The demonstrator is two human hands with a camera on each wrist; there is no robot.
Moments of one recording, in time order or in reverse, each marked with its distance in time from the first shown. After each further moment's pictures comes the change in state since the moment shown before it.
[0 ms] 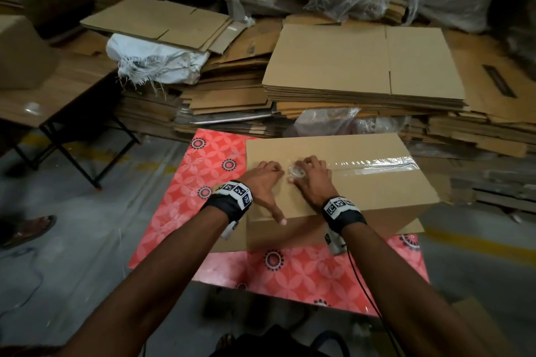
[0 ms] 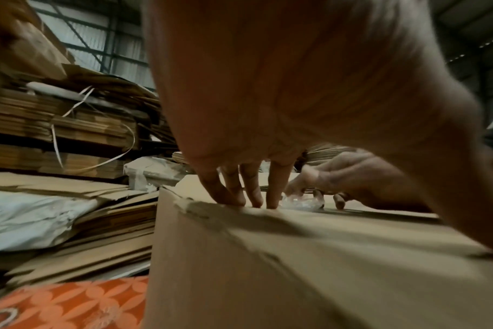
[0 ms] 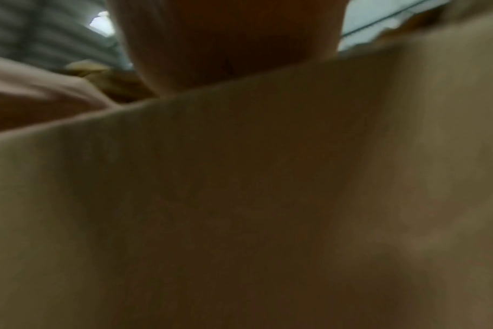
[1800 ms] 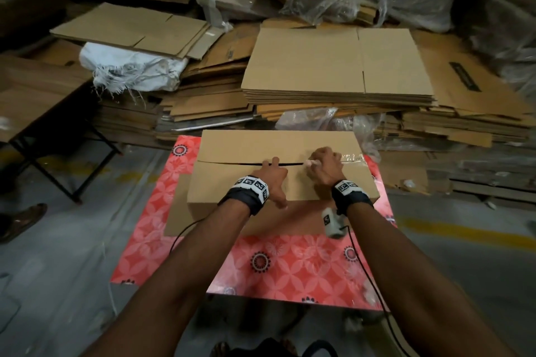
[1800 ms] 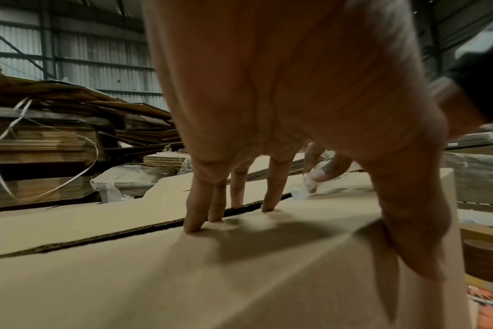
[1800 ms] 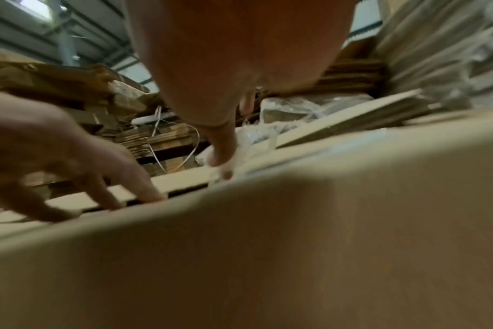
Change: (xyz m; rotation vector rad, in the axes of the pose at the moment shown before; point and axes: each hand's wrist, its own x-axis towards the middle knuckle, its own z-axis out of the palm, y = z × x) left_hand 0.050 0.058 -0.007 0.028 -0.047 -0.123; right_hand 0.001 0.048 -0.061 0.187 0.060 0.239
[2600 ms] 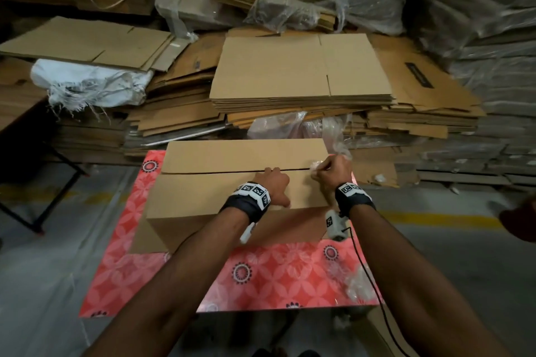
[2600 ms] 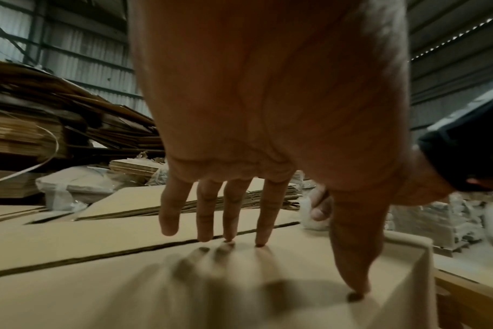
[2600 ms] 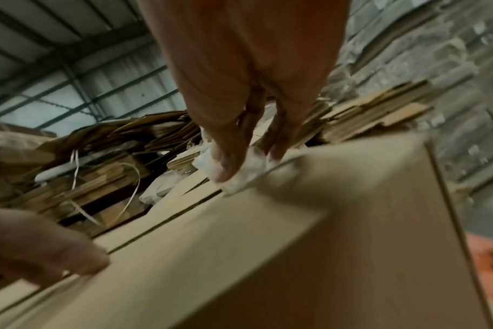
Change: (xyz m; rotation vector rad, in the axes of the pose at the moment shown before) left_hand 0.023 0.064 -0.010 0.080 0.019 0.155; right_hand -0.013 0.059 -0.051 0.113 0.273 0.302
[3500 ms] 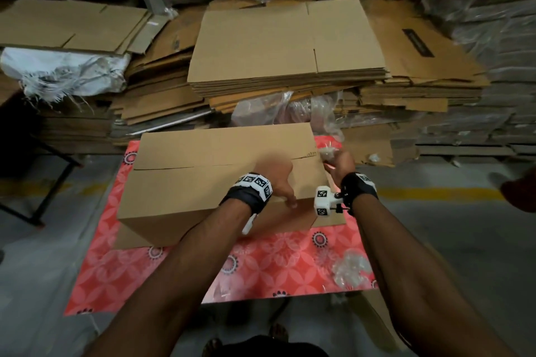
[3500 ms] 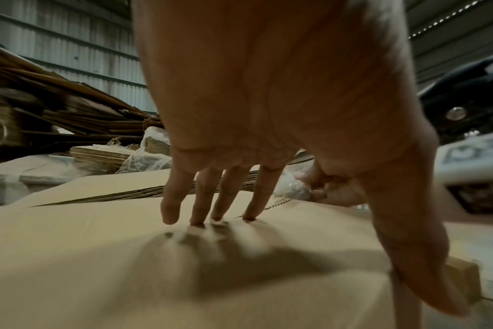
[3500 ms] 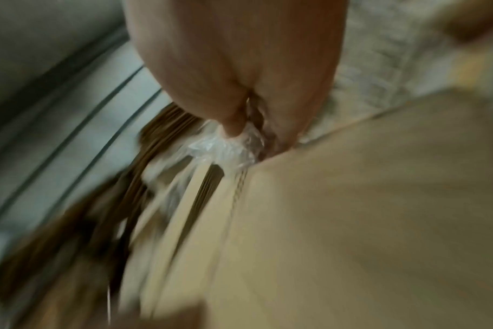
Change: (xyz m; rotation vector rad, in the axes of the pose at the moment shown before) left_hand 0.046 0.052 0.003 -0.039 -0.024 -0.018; right_hand 0.040 0.065 -0.004 0.982 -0.022 0.514
